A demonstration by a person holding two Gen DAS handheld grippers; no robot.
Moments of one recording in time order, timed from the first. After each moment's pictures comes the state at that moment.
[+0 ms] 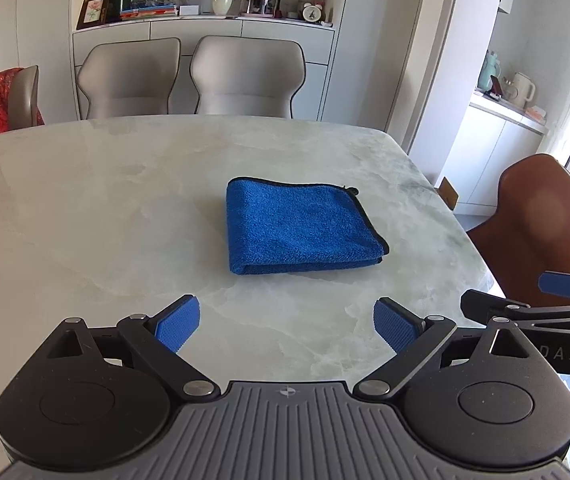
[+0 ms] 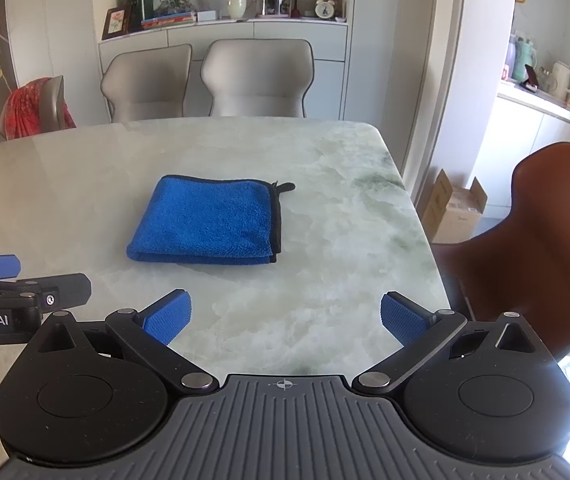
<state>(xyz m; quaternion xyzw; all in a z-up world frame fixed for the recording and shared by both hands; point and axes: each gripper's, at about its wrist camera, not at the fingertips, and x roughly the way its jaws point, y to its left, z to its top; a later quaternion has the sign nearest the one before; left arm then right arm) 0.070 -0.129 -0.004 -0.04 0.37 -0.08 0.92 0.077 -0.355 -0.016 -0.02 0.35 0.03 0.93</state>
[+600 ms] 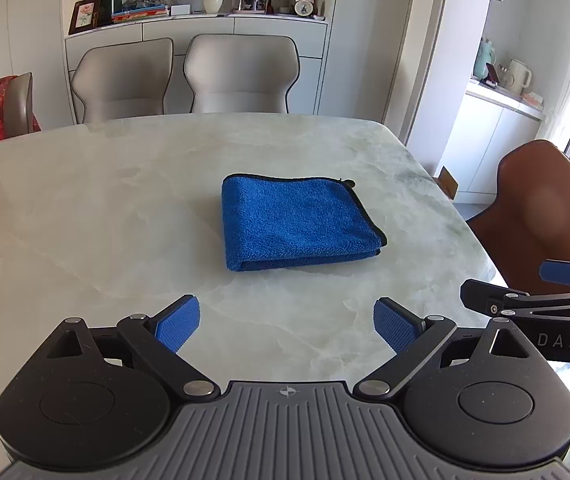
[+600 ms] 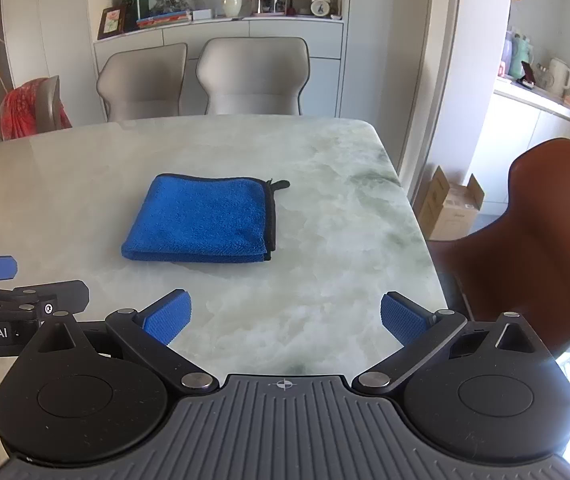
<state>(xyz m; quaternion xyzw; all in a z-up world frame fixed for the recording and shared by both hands) 0.072 -0.135 -0.006 -0.02 0.38 -0.08 0.92 0.081 -0.360 -0.016 -0.02 0.36 0.03 0.93</state>
